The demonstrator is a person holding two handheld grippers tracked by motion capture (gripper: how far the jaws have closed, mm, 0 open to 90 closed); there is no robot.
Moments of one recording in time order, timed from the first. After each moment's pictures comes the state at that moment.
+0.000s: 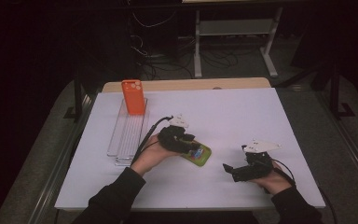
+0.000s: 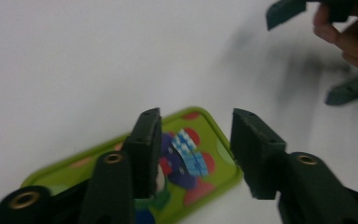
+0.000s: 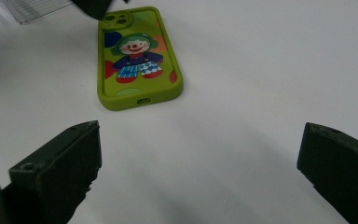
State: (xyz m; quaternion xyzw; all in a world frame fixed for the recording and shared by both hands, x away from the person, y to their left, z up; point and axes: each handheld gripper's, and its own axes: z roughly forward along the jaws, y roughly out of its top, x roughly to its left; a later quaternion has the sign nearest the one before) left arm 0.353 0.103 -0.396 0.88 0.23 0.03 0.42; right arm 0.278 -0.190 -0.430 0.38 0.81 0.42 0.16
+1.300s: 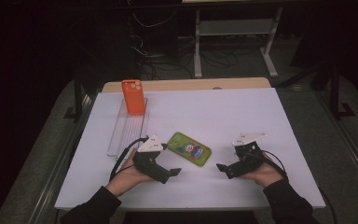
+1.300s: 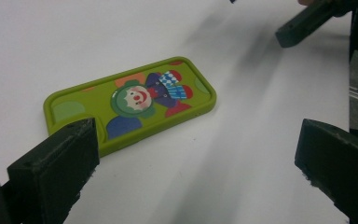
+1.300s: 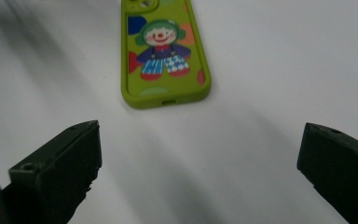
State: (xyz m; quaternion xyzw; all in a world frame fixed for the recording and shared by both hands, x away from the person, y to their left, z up) left arm 0.296 0.159 -0.405 0.86 0.23 0.07 0.45; right arm 0.296 -0.165 -0.410 0.36 0.85 0.37 0.11
